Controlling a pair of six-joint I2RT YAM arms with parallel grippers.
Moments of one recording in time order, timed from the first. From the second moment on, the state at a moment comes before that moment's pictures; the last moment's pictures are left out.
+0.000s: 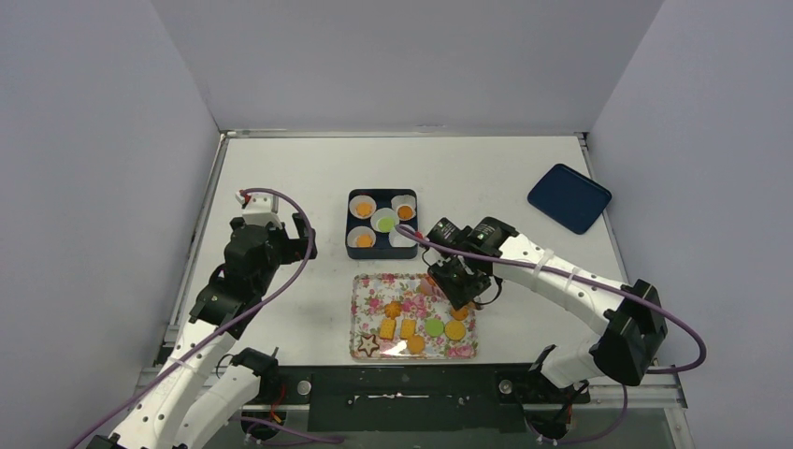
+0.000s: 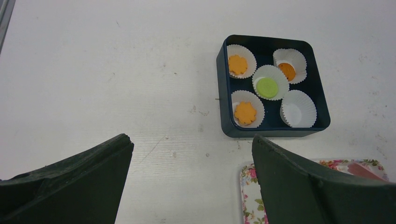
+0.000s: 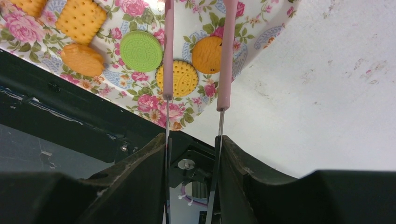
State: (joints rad) left arm -0.39 0.70 0.71 -0.36 -0.27 -0.30; right arm 0.85 1.40 1.19 -1.19 0.03 0.21
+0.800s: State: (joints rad) left arm -0.39 0.71 0.71 -0.36 -0.27 -0.30; right arm 0.85 1.44 1.19 -1.17 -0.02 0.17
